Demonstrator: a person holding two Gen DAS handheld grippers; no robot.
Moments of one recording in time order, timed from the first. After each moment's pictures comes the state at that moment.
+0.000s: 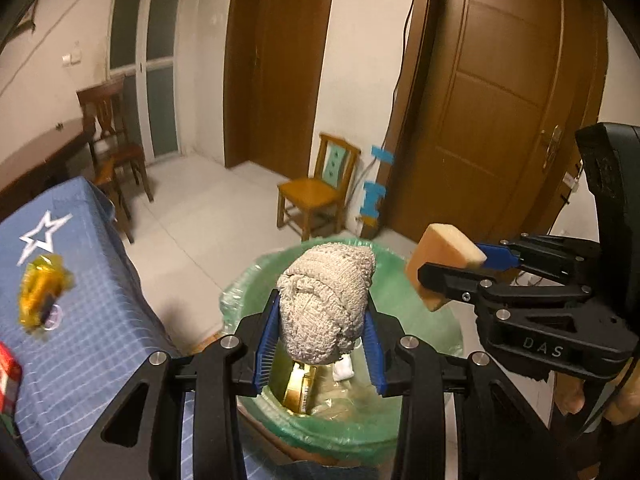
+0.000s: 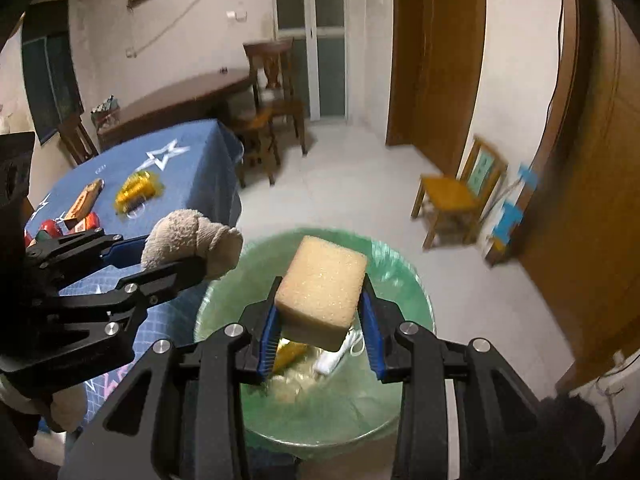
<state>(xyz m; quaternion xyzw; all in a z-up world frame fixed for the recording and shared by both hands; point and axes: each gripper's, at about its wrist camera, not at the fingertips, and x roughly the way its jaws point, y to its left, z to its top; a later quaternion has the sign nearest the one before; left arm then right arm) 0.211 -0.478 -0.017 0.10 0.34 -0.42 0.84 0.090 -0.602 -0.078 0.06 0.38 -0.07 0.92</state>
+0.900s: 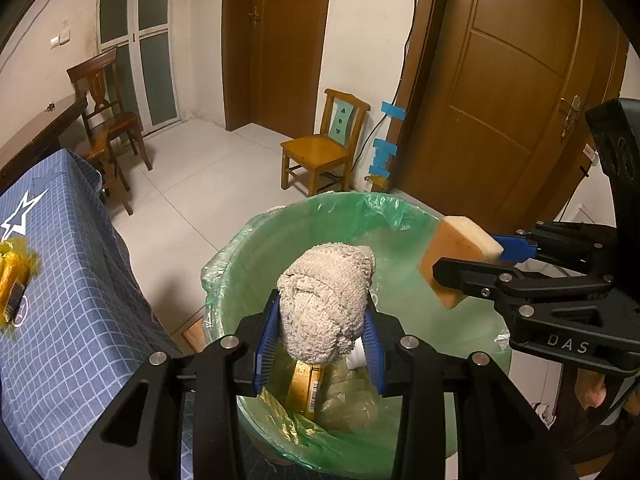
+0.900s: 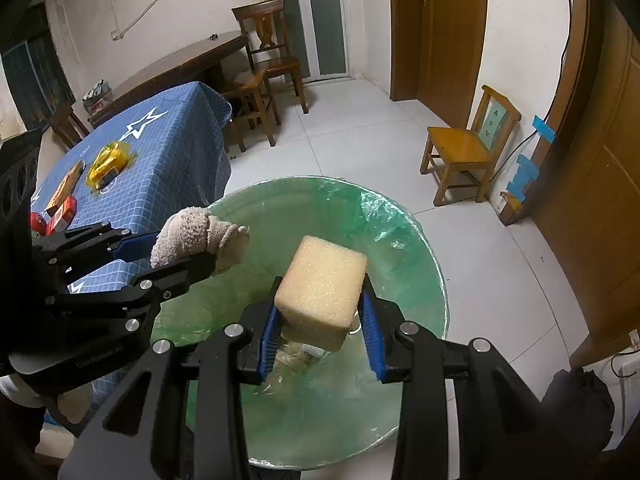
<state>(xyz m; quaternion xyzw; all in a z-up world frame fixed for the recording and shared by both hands) 0.261 -0.533 -0.096 0.13 0.39 -0.40 0.82 0.109 -0.635 -0.116 0.08 0.43 -0.05 0.90</state>
